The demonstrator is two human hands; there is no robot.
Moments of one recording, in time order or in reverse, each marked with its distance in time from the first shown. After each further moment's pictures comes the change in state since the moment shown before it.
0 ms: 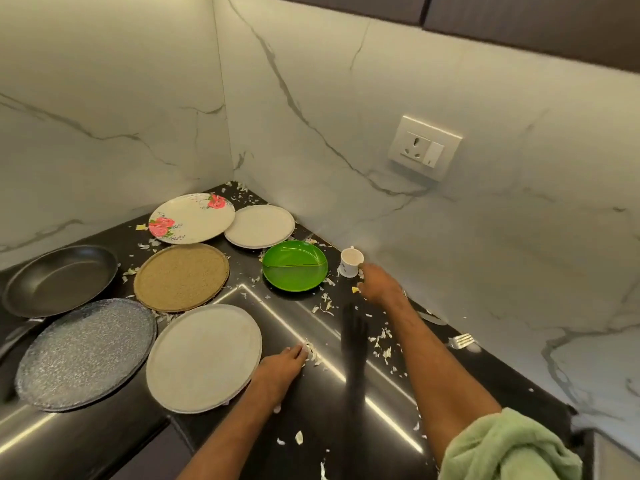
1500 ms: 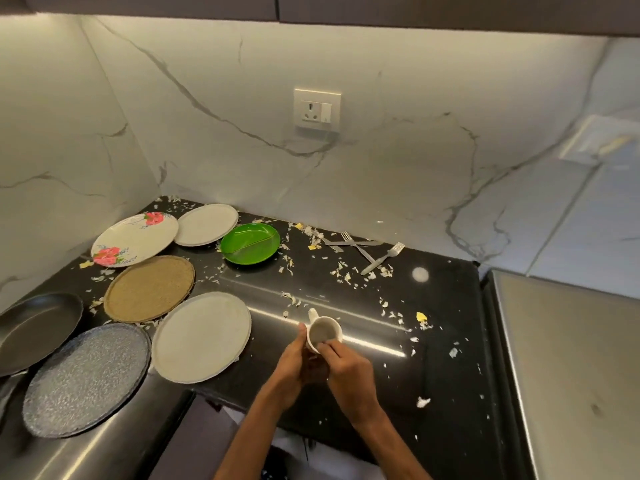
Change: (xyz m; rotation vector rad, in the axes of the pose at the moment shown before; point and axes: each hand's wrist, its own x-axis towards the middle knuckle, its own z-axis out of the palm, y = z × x) left_hand -0.127 0.068 0.047 -1.792 -0.068 -0.026; right_hand -0.353 -0.097 0.133 0.195 0.674 -0.128
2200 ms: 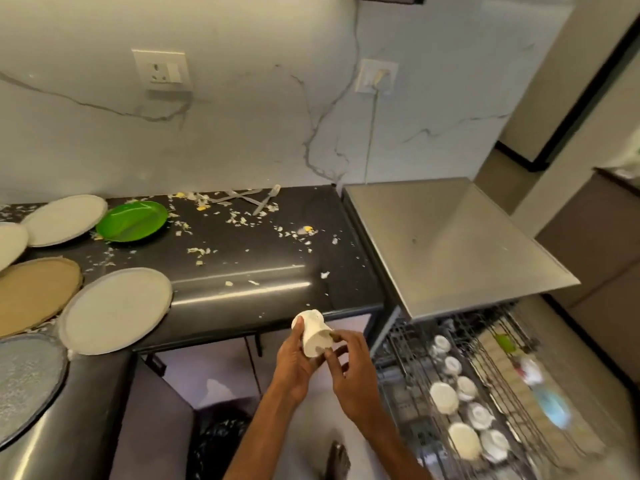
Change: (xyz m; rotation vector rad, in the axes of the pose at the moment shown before) left_hand -0.164 -0.149 0.006 -0.150 -0.344 -0.210; right_hand -0.244 -0.151 -0.077 0.253 0.414 0.720
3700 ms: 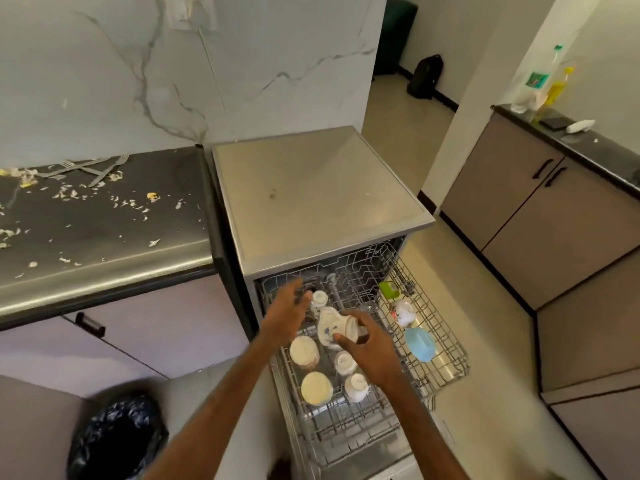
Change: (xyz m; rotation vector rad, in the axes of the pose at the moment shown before) left_hand 0.040 -0.270 0.271 1.281 -0.174 0.399; right_hand -0.045 0.225 -0.385 -0.048 -0.075 0.394
